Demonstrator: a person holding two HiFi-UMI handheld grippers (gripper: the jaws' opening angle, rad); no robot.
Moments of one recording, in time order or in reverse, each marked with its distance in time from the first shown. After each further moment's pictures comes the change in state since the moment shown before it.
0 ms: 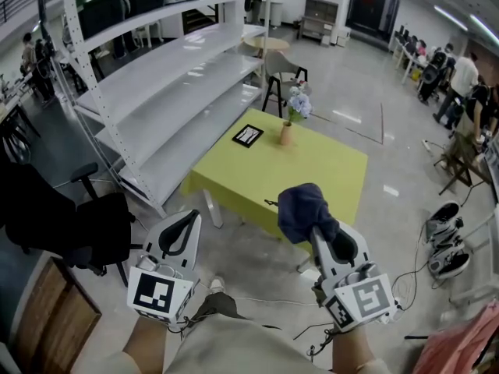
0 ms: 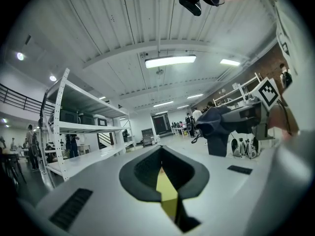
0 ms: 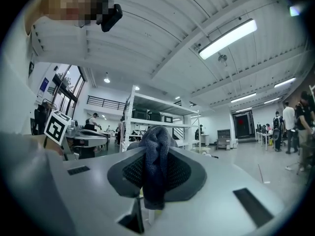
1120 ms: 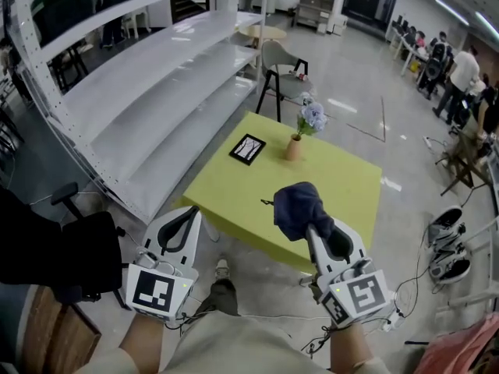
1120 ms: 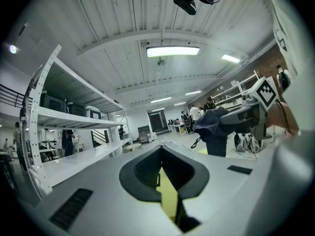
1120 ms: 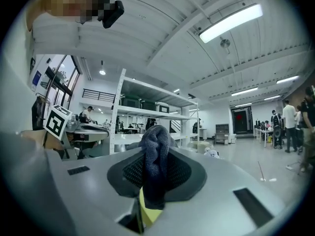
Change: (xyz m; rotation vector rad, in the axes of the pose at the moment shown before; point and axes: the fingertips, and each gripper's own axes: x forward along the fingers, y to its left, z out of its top) left arm 0.177 0.109 -0.065 -0.015 0.024 -0.063; right arm 0.198 -0.072 -0.061 -0.002 0.081 -0.028
